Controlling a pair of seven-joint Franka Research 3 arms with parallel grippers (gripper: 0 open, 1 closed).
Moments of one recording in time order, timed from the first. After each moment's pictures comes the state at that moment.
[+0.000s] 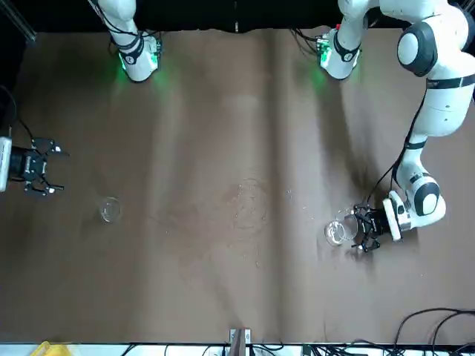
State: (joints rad) left arm 0.34 1.00 -0.09 -1.50 -1.29 1.76 2.41; right arm -0.54 0.39 0.03 -1.74 0.78 1.52 -1.89
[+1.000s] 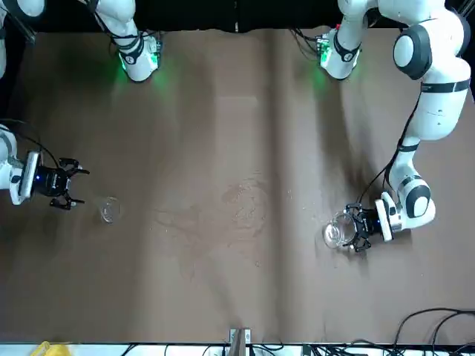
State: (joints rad) left arm 0.30 1.02 -0.10 -1.50 -1.32 1.74 2.41; right arm -0.58 0.64 0.04 -1.72 1.00 1.49 -2.35
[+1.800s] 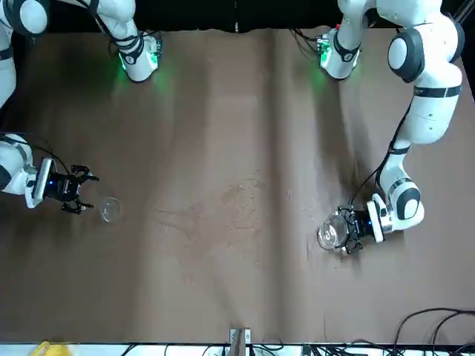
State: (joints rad) left arm 0.26 1.04 -0.10 -1.50 -1.40 1.74 2.44; right arm -0.58 0.75 0.04 -1.71 1.07 1.49 -2.49
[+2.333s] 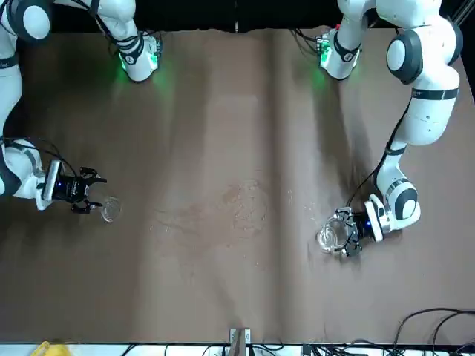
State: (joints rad) left arm 0.25 1.05 -0.10 -1.50 -1.48 1.74 2.52; right arm -0.56 0.79 0.06 -1.70 1.08 1.47 -2.54
